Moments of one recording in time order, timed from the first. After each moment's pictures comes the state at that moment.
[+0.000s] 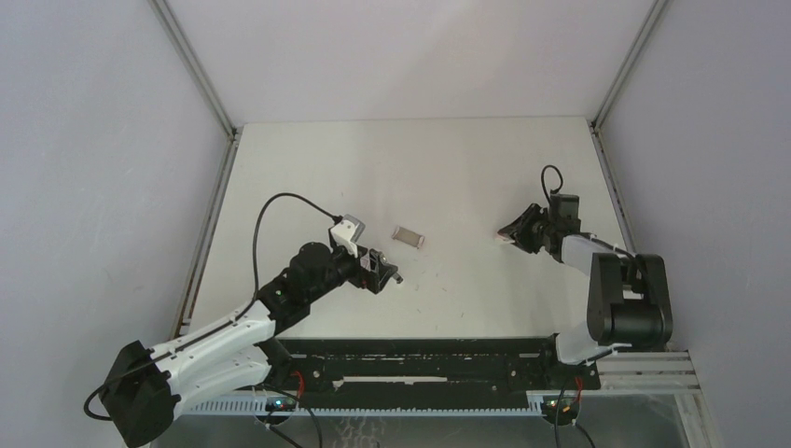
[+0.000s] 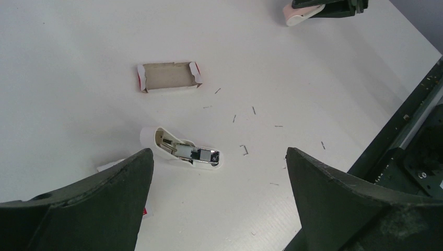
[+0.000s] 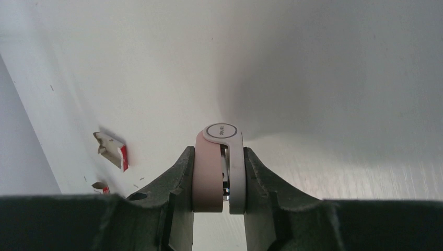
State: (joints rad) left arm -0.76 0.89 0.42 0.15 0.03 -0.31; right arm -0.07 1.50 0.63 0.02 -0.37 0.66
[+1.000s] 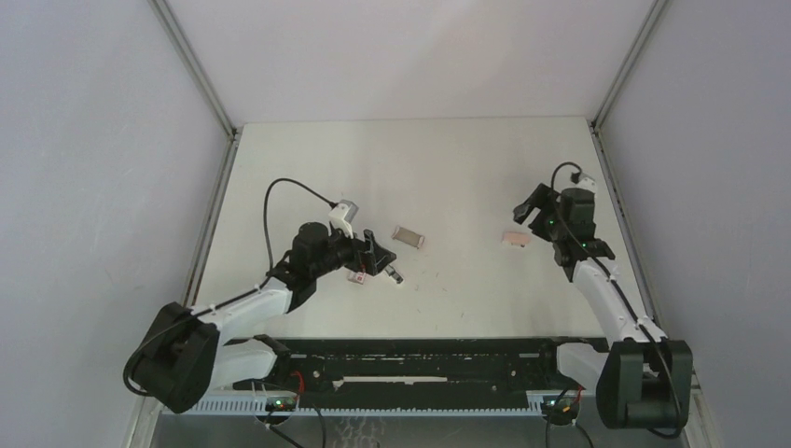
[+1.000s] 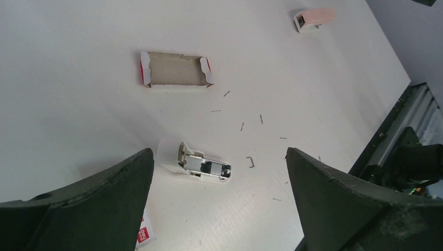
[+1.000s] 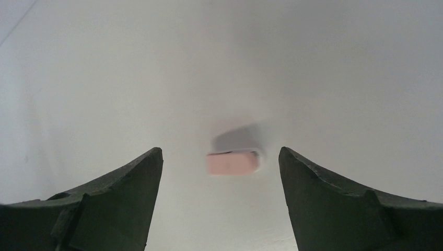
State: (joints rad) left arm -0.53 1.16 0.42 0.36 0.31 -0.43; right arm -0.03 1.09 0.65 -0.17 -0.03 0.54
